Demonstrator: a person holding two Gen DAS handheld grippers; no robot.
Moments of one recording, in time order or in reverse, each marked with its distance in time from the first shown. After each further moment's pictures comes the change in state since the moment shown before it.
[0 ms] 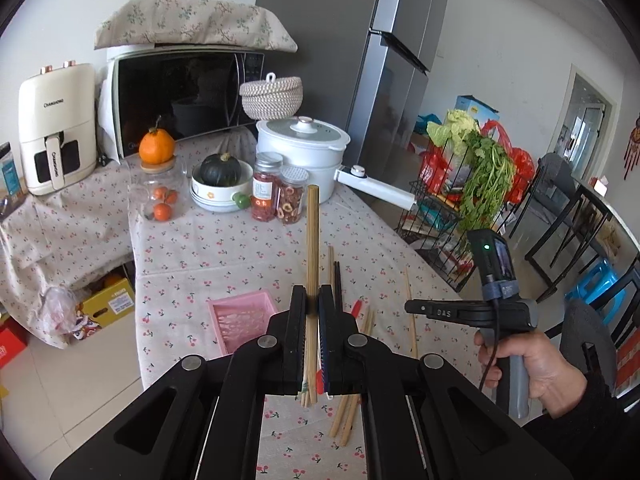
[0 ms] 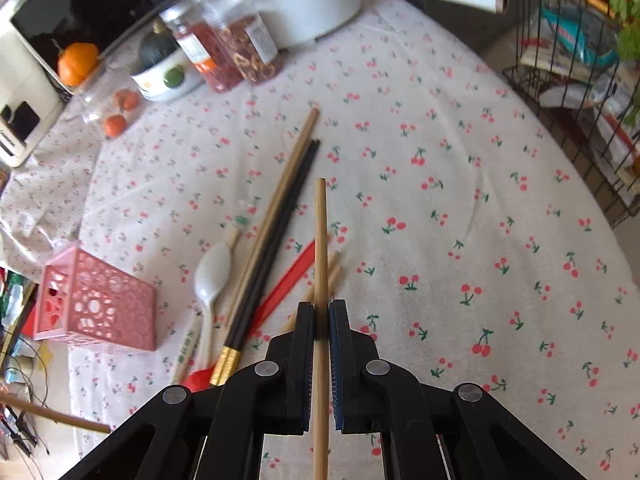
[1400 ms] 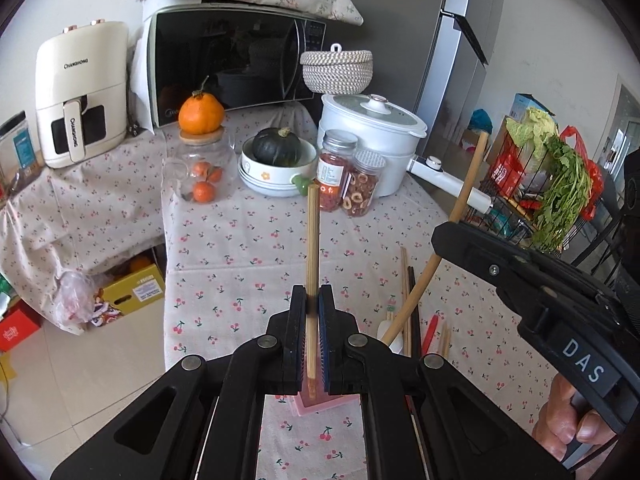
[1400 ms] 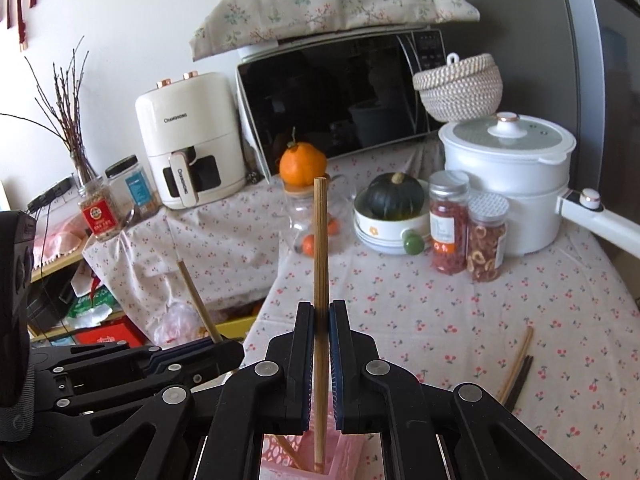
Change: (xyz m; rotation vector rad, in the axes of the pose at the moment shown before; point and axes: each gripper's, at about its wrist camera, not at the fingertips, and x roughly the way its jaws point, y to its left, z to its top) left arm 0.088 0.073 0.009 -0.077 0.083 0.135; right arm -0.020 0.176 0.028 -0.318 -0.365 0.252
